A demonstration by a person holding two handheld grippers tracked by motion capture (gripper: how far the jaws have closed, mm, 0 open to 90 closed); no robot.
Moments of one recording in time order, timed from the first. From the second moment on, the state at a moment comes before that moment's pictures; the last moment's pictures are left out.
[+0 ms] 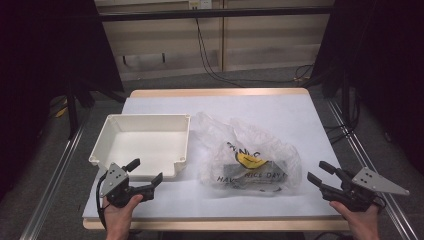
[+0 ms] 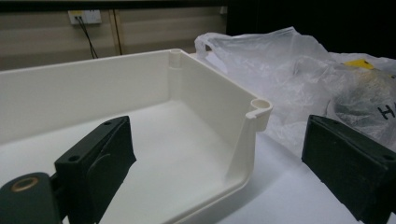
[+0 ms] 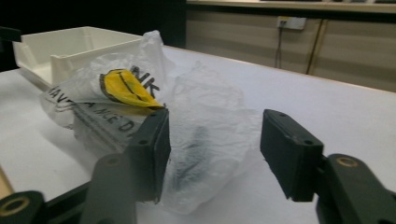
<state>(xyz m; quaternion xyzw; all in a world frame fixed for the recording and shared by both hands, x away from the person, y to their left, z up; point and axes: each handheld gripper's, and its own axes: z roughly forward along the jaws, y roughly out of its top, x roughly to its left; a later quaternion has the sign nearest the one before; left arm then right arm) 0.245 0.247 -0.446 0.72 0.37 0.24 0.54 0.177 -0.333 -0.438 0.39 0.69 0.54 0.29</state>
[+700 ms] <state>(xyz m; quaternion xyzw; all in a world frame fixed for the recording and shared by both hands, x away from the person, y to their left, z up) 0.241 0.242 -0.450 0.75 0.35 0.21 0.52 0.265 -0.293 -0.406 0.34 0.76 0.51 0.20</state>
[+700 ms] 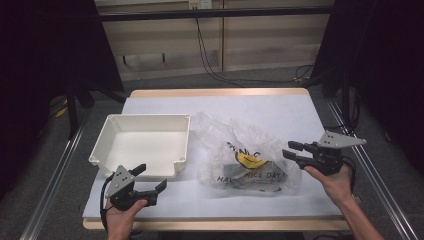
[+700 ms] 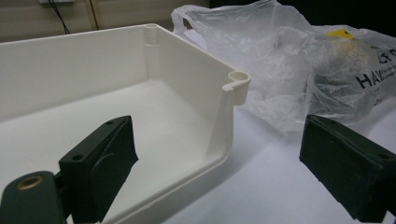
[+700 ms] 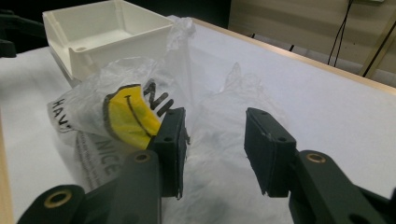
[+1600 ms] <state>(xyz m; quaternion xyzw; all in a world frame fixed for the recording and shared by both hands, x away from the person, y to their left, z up) 0.243 0.241 -0.456 0.76 0.34 0.20 0.51 0.374 -0.253 -0.396 0.33 0.83 0.45 0.10</state>
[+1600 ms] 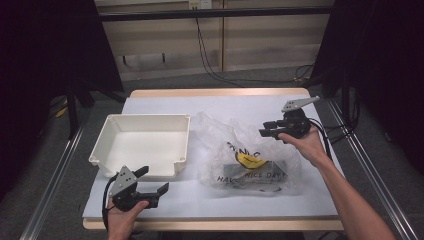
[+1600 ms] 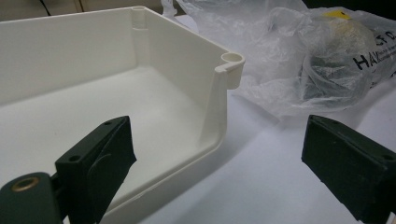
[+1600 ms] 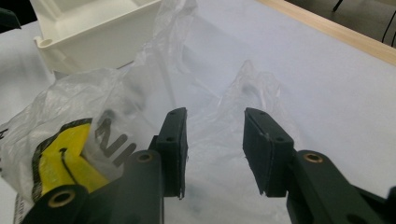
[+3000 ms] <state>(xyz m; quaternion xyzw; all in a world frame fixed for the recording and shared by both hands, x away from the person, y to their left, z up) 0.247 0.250 -0.457 0.76 0.34 0.20 0.52 0.468 -0.188 -0.438 0.34 0.88 0.34 0.01</state>
